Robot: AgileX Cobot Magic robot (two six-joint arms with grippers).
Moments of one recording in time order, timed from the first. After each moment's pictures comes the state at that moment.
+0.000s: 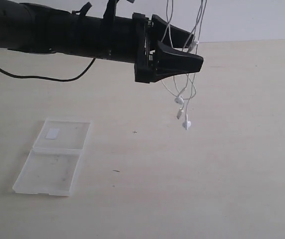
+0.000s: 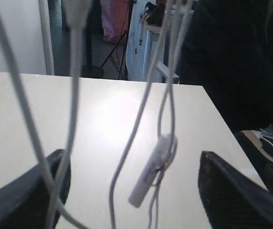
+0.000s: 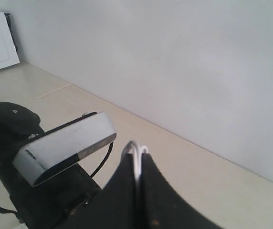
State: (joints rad) left arm -0.36 1.99 -1.33 -1.71 1.12 2.06; right arm 0.39 1.24 -0.97 -1.69 -0.37 1.69
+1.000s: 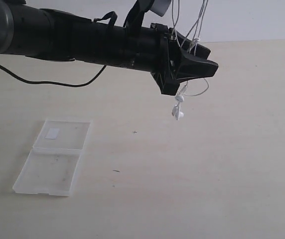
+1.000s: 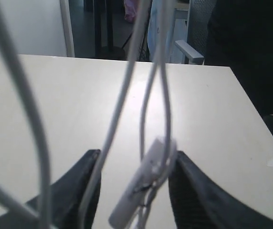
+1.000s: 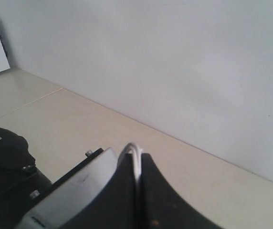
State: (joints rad) left arm -0.46 1.99 -1.33 -1.73 0.92 2.09; right arm 0.39 1.24 -0.97 -1.68 -0.33 1.70
